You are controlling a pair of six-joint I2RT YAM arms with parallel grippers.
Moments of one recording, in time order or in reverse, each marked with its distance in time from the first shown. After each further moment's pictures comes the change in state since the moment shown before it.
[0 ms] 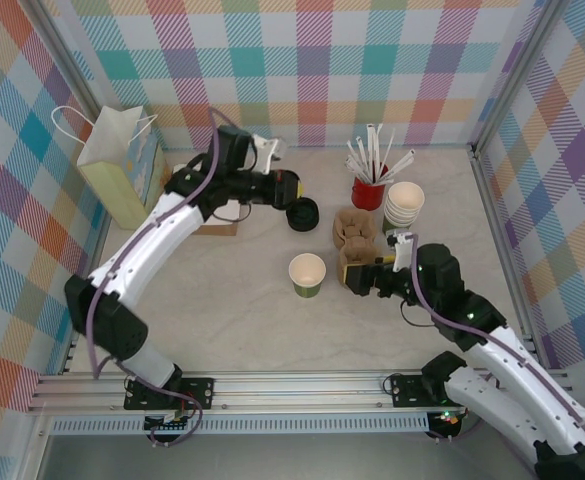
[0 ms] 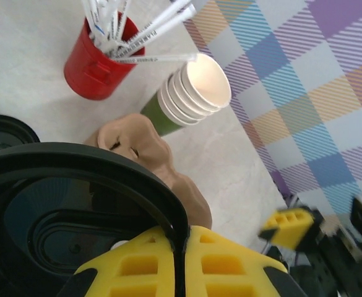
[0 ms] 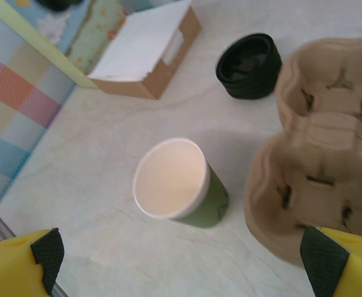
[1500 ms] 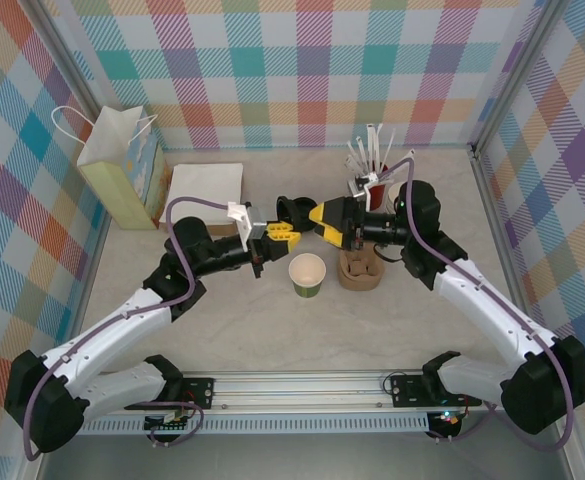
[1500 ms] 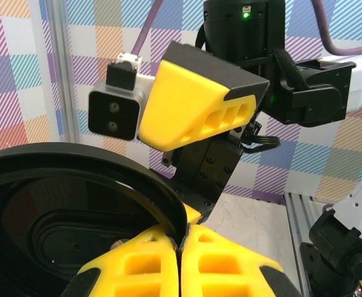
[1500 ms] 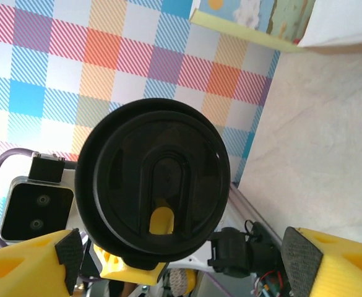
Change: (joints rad) left arm -0.147 -0.516 -0.825 0.982 0.079 0.339; right arm -0.067 0.471 0.273 0.514 -0.647 0.688
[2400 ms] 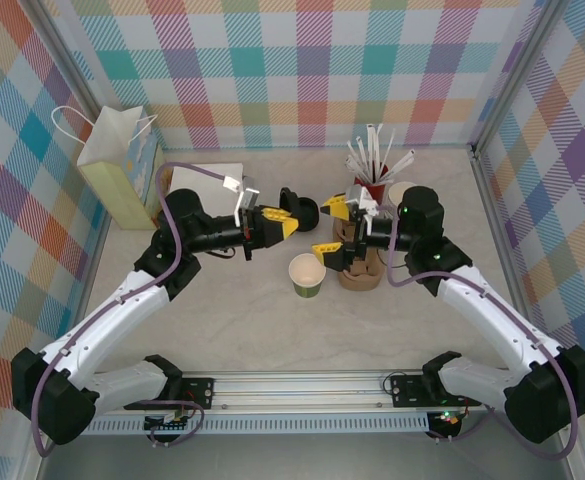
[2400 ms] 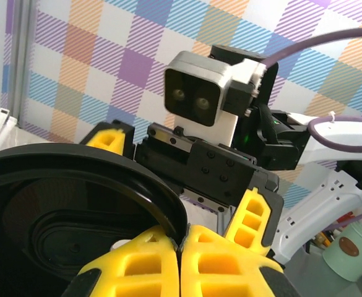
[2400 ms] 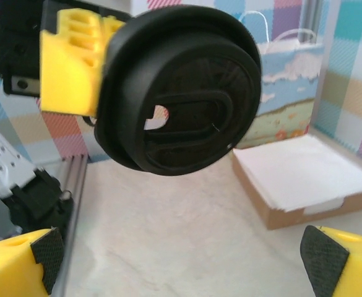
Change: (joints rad) left arm 0.101 0.063 0.193 -0.175 0.219 -0.286; right arm 0.000 -0.045 -0.033 -0.036 -0.007 -1.280
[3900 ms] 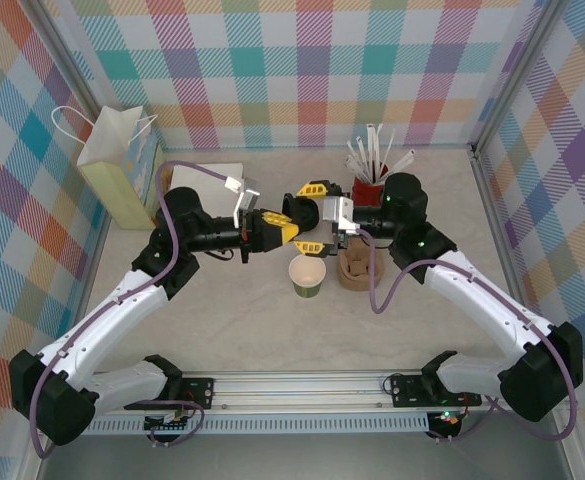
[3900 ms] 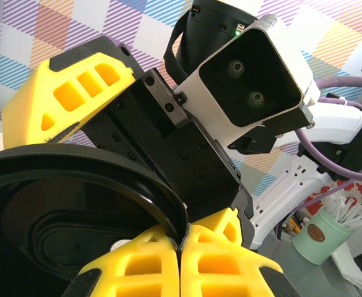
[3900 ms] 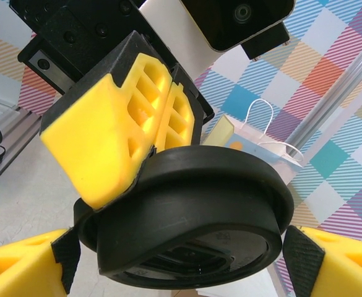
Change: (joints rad) left arm 0.001 -0.004 0.021 -0.037 0.078 -0.029; right arm 0.110 0.110 0.143 0.056 0.025 -0.462
